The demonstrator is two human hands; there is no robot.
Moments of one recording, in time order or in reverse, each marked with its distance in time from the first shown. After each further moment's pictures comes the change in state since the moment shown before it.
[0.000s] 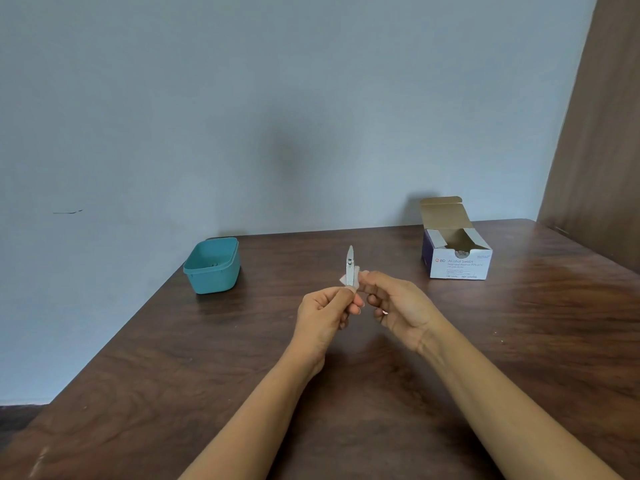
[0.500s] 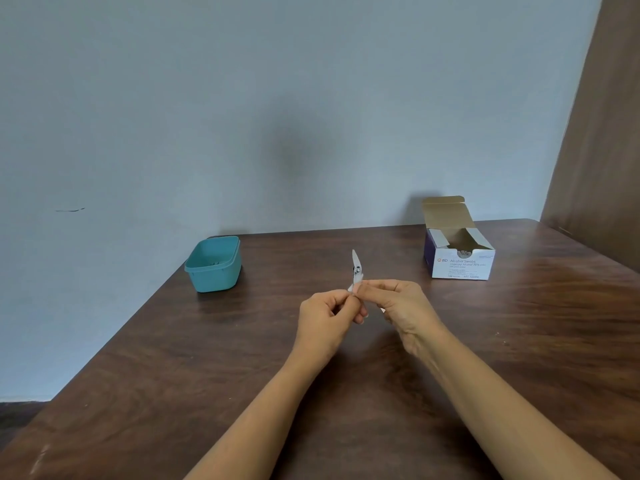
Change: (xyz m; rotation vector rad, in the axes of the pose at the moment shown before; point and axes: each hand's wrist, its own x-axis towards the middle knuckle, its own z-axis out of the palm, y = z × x) left_hand 0.002 -0.007 -0.003 0.385 0.022 0.207; right_hand -0.006 0.004 0.004 -0.137 0.106 -0.153
